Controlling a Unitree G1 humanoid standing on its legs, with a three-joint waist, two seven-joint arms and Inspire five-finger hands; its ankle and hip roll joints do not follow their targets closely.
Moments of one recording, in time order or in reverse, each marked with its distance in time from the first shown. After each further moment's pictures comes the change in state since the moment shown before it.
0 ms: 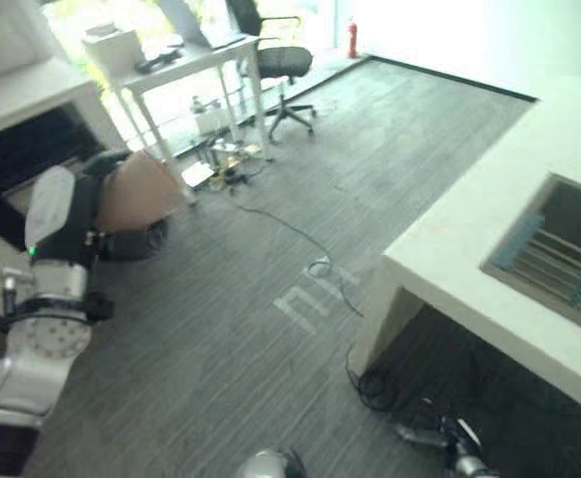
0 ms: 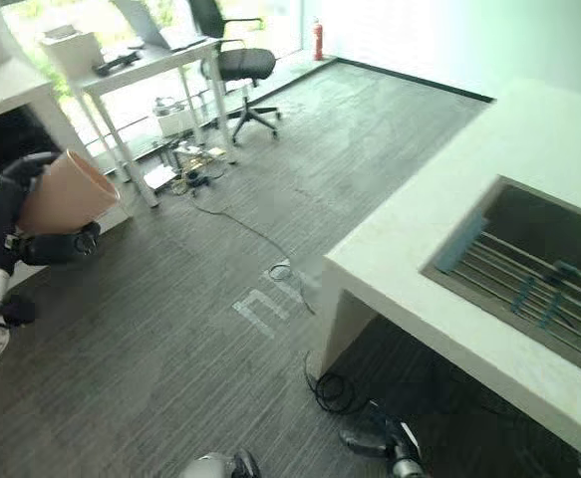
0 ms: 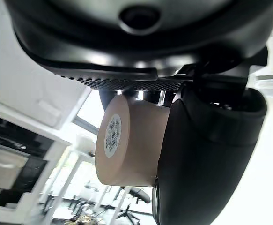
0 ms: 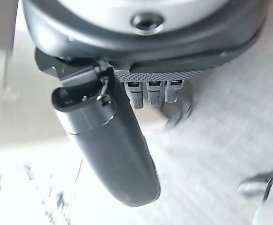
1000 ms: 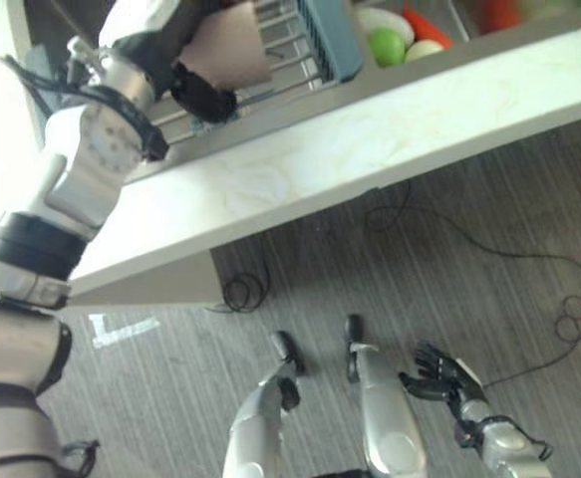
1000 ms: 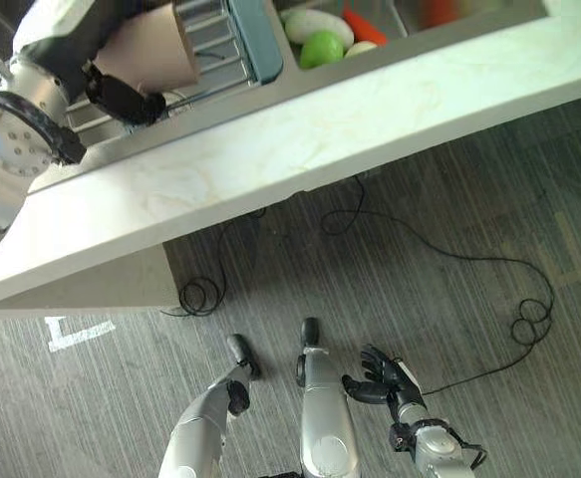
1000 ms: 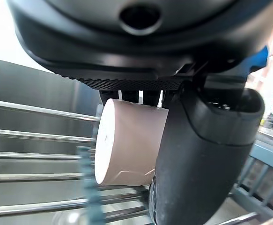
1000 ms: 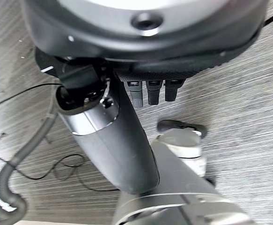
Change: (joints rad) left arm -1.149 0.017 -0.670 0.446 0.073 0.105 -0.284; right arm -0.083 -0.243 0.182 -0.162 0.095 -0.029 0.031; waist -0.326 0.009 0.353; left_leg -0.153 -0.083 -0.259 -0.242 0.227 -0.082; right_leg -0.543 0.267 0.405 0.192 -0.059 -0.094
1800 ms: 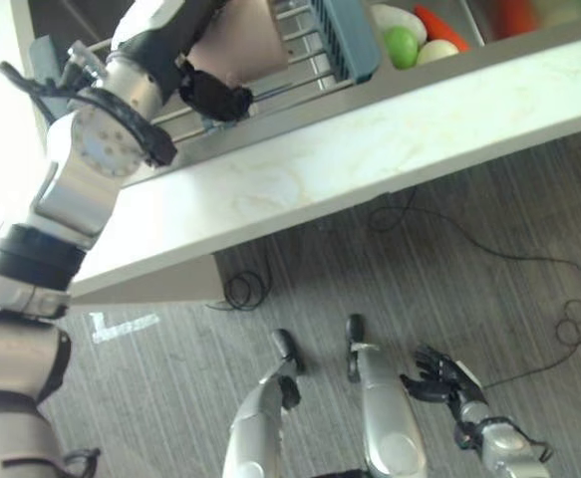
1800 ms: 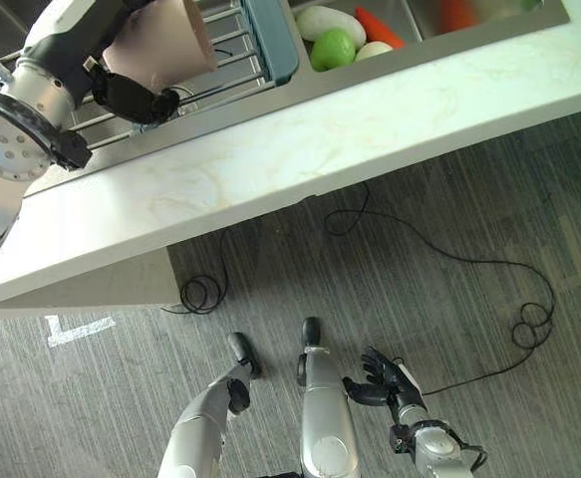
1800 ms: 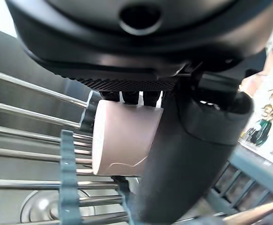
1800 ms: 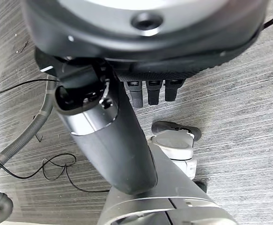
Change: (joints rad) left arm -0.012 -0.001 0.035 -0.092 -0.059 -0.031 0.007; right arm -0.005 0.004 -0.006 0.005 -0.024 0.002 -0.001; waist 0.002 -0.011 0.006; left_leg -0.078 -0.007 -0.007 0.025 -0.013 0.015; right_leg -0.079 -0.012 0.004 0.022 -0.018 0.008
